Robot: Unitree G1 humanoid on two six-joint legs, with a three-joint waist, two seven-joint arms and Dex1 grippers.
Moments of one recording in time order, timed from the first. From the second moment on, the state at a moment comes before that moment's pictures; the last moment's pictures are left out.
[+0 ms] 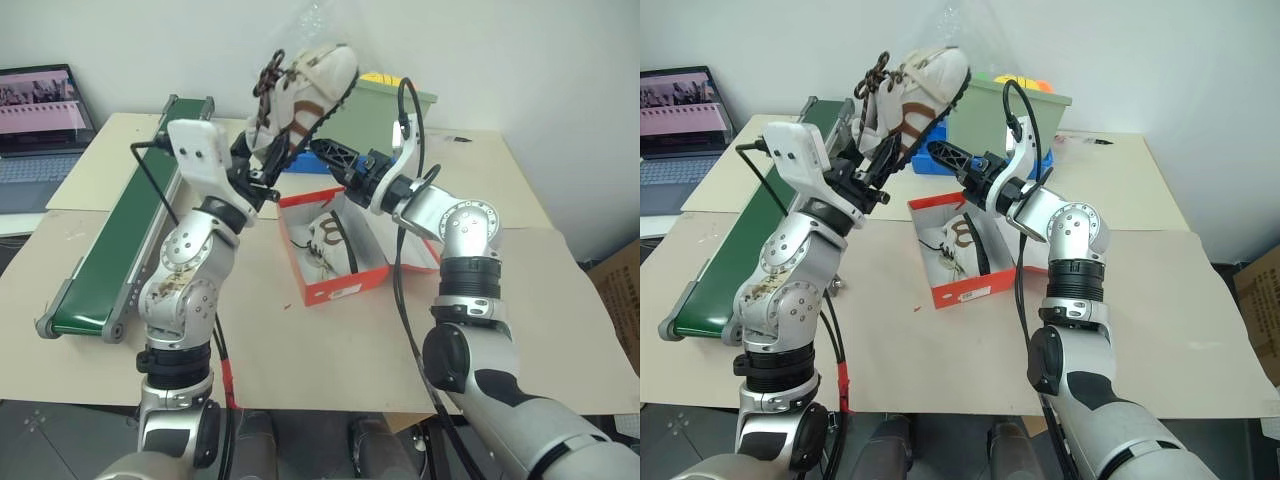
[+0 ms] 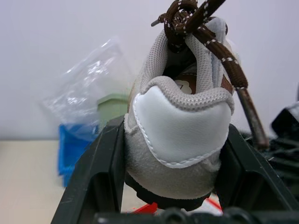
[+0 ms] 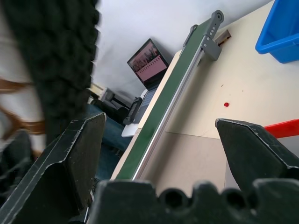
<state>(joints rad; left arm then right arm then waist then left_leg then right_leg) -0.60 0.19 0.11 -0.36 -0.46 0.54 -0.14 -1.05 -0.05 -0.42 0.40 0.77 0.98 0.29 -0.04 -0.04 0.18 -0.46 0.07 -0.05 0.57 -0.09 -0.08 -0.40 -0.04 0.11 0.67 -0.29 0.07</state>
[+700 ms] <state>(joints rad) -0.58 0.36 0.23 -0.29 -0.45 0.54 -0.21 -1.04 -0.17 -0.43 0.34 0.85 1.08 0.30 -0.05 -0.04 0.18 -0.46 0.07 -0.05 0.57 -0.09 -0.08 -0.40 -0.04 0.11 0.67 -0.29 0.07</state>
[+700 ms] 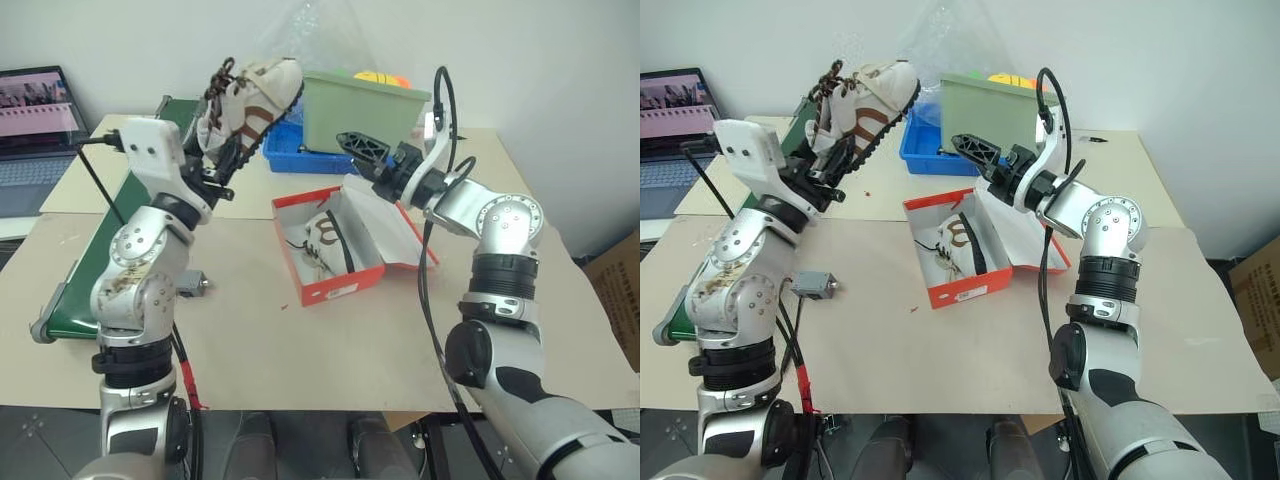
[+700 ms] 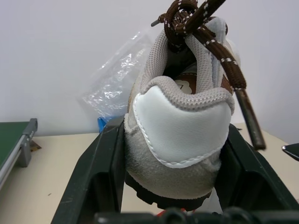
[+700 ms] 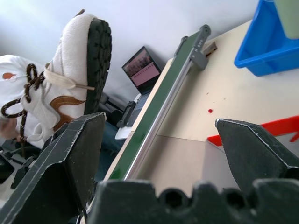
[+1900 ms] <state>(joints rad) -0.57 0.11 0.03 -0.33 -0.42 0.57 -0.13 -1.05 -0.13 -0.42 0.29 0.93 1.04 0.24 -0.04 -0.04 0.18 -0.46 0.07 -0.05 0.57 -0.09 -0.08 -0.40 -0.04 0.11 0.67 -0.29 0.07</state>
